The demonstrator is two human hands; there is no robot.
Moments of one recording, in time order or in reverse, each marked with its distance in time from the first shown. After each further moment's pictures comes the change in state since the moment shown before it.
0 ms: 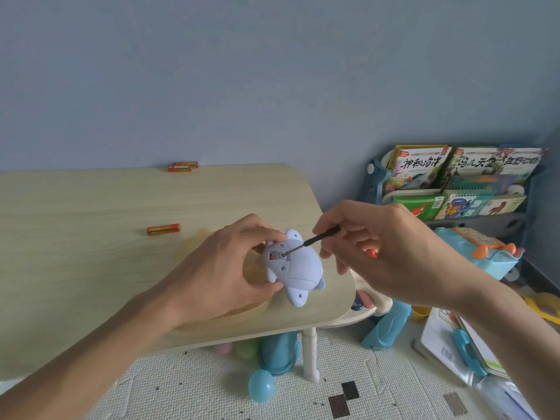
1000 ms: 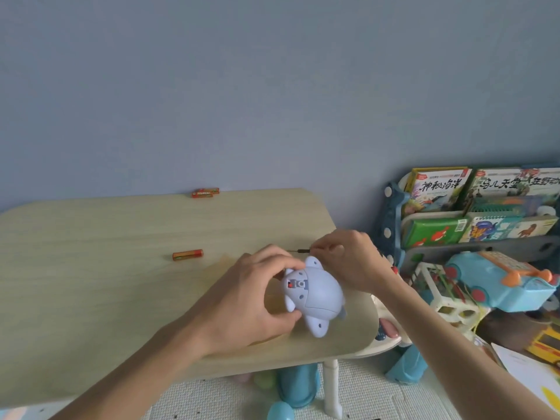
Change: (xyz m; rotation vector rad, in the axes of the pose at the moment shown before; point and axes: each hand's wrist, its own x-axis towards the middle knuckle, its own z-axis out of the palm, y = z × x) left_hand -0.003 0.004 0.001 0.043 0.000 -0.034; right_hand 0.079 0.086 0.072 -0.077 0.109 0.318
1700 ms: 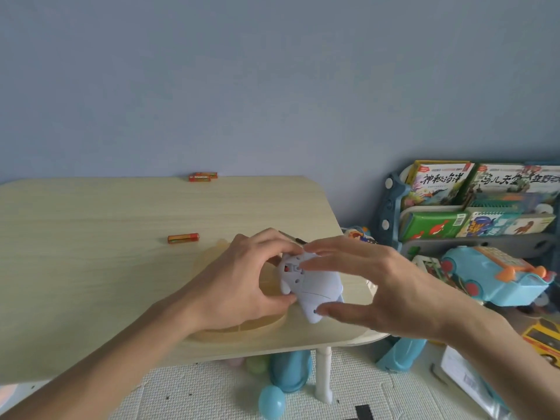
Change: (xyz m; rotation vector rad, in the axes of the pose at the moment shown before) left_hand 0.005 -0.003 -0.005 0.000 -0.046 -0.027; right_hand -0.079 -0.024 -0.057 -0.132 -0.238 -0.576
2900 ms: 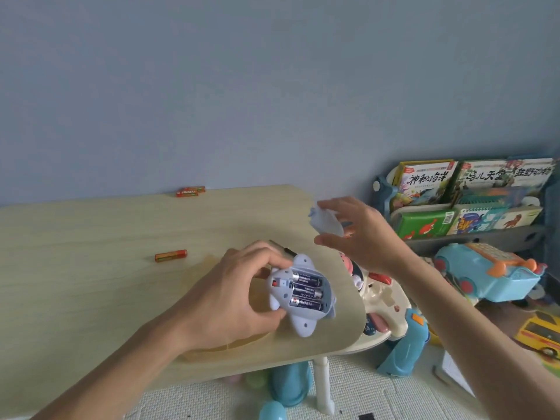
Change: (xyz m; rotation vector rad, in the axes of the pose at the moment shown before) left_hand 0.000 -0.006 0.007 -0.065 0.015 0.031; right_hand 0.047 0.079 0.010 0.103 0.312 0.431
